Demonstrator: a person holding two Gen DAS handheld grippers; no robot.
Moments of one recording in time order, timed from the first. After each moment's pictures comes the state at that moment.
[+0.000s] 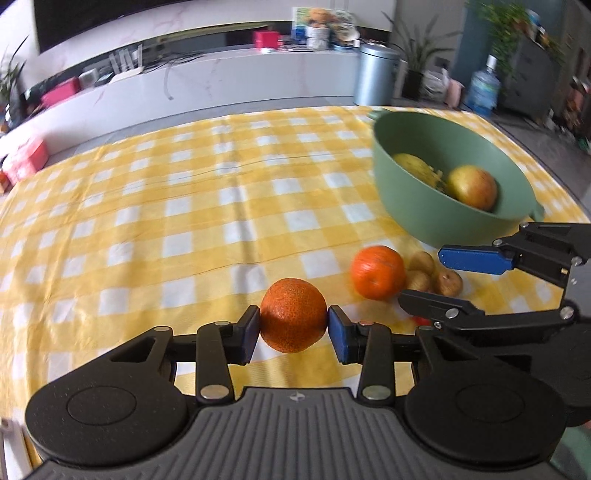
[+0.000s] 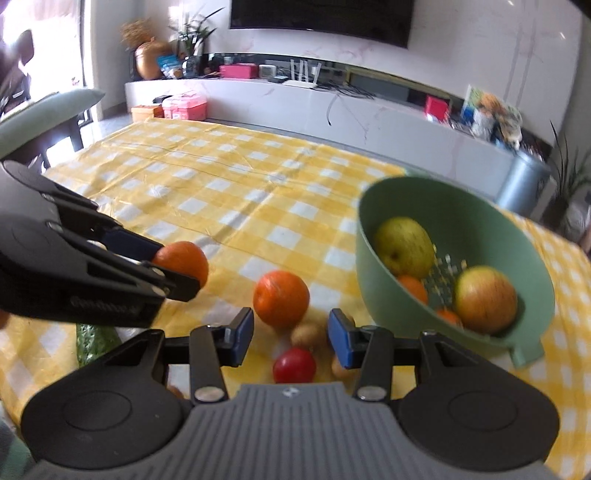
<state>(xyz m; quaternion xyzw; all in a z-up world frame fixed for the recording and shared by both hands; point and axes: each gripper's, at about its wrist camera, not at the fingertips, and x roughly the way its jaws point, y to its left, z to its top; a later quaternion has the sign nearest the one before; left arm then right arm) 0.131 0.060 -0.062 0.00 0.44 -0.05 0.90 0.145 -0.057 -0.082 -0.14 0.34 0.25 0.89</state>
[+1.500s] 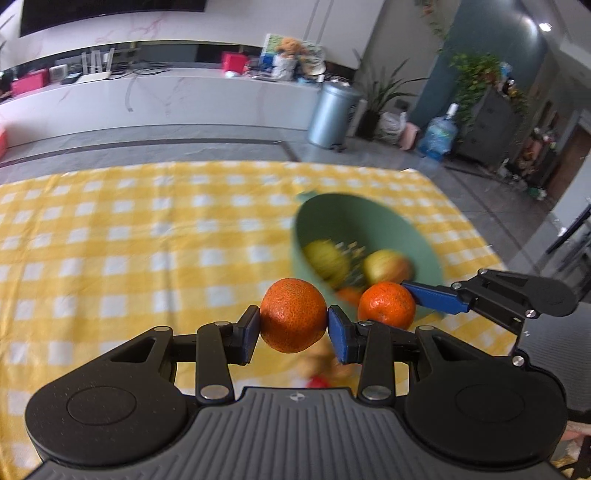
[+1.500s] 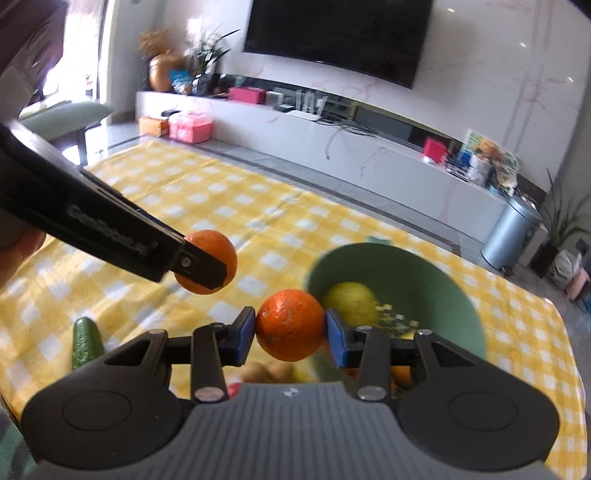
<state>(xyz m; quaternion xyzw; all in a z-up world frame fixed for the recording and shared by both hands) 0.161 0.031 0.006 -0.09 0.40 -0.14 0.90 0.153 -0.096 -0.023 -0.16 0.30 0.26 0.91</state>
